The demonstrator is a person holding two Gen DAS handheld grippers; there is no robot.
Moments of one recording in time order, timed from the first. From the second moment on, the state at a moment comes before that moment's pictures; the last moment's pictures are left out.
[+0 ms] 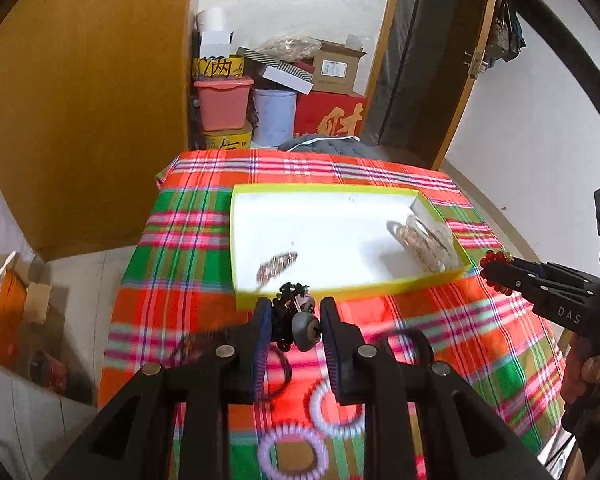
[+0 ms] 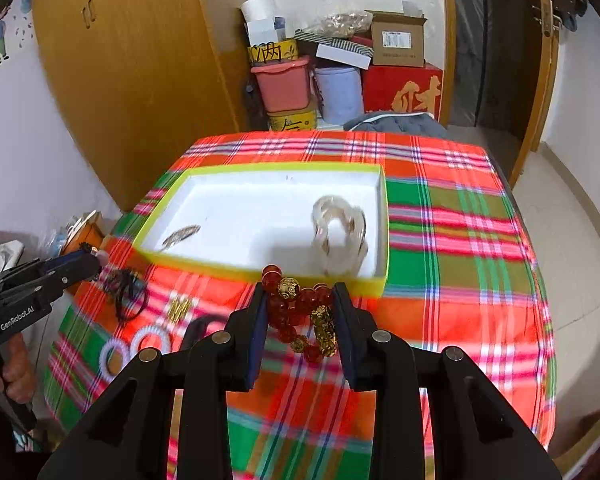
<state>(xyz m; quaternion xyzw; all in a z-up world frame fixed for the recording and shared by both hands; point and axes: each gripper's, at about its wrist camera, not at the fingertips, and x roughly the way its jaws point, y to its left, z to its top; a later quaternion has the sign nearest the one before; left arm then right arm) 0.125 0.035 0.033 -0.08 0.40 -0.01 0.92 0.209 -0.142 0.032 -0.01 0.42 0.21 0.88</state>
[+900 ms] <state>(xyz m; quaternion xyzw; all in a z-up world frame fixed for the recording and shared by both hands) 0.264 0.063 -0.022 -0.06 0.43 0.01 0.90 0.357 -0.120 -0.018 -0.03 0.46 0.19 0.87</state>
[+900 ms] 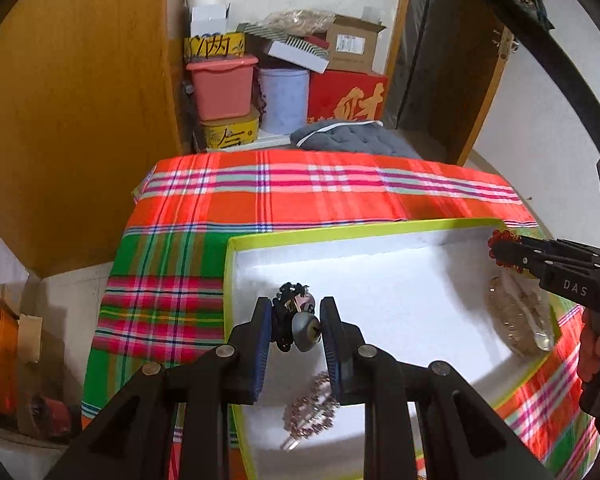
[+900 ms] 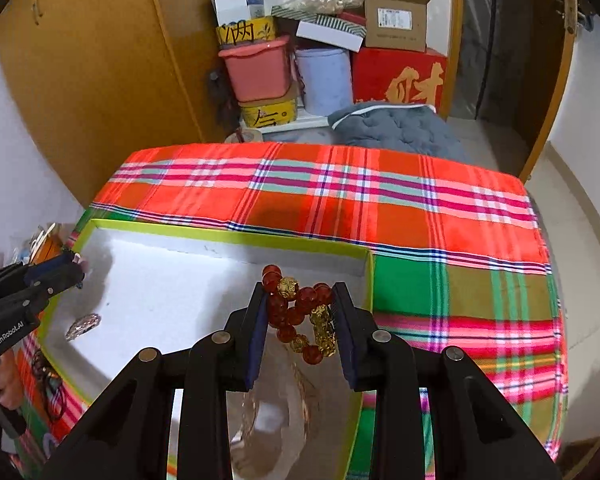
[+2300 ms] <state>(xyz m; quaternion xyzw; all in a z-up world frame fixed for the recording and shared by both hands) 0.161 0.040 0.025 -0.07 0.41 0.02 0.91 0.236 -0.133 0.040 -0.02 0.42 0.18 0.89</state>
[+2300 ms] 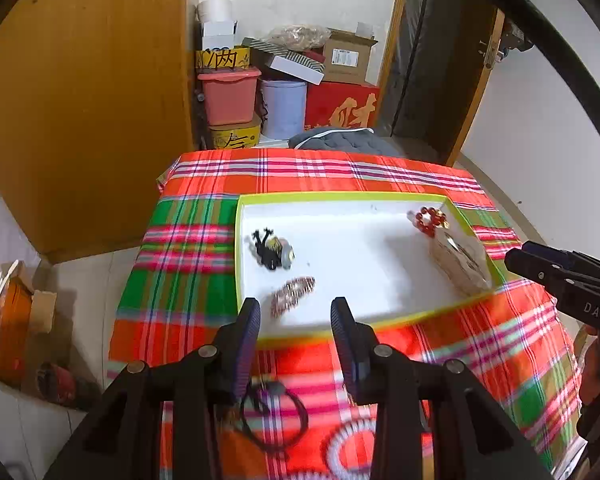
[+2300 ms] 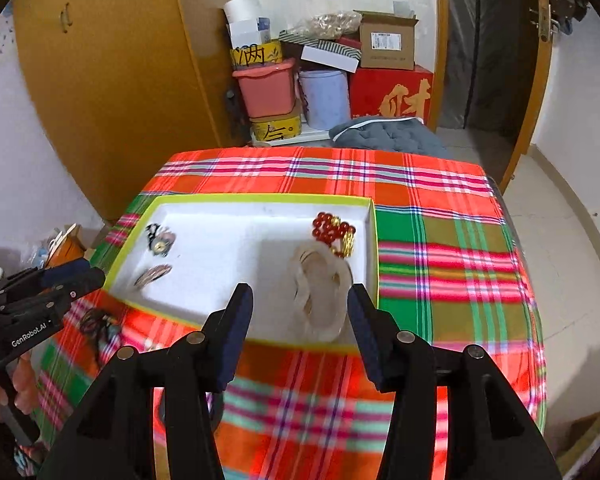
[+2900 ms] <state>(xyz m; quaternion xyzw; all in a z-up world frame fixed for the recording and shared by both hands) 0.078 0.033 0.033 -0.08 0.40 0.02 0.91 0.164 -0.132 0.045 -0.02 0.42 0.20 0.89</state>
